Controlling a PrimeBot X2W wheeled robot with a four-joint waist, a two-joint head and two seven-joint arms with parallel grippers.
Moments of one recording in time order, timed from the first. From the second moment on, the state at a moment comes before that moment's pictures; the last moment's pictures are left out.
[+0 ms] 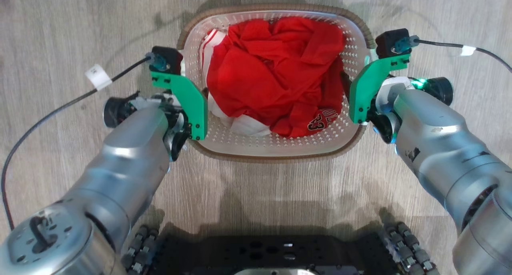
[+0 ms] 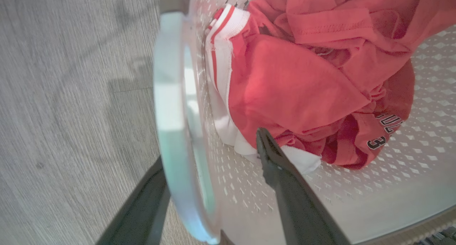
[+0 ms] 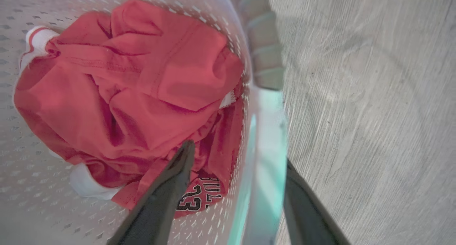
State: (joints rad) left arm -1.03 0.03 -1.25 1.21 -1.20 0.00 0.02; right arm -1.12 -0.09 1.24 1.29 1.24 0.12 -0.05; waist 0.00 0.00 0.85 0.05
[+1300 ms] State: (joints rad) left arm -0.63 0.04 -1.21 1.24 -1.26 -0.08 -0.24; right arm -0.68 -0.13 0.99 1.12 1.26 0.12 -0.25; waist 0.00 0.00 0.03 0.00
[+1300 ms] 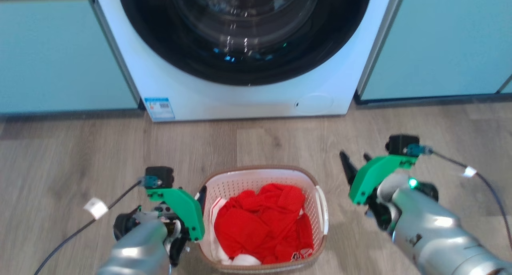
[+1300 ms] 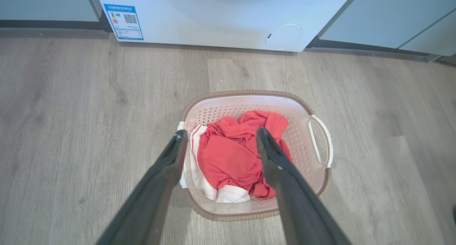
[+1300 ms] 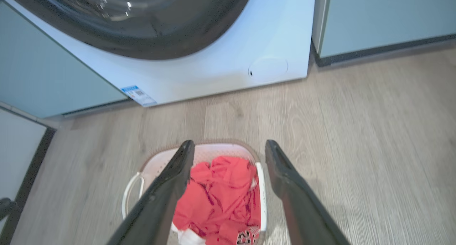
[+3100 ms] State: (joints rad) left arm 0.00 0.05 -0.27 0.16 -0.28 0.10 -0.26; right arm -0.03 -0.06 0.13 0.19 0.27 0.12 -0.25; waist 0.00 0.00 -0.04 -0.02
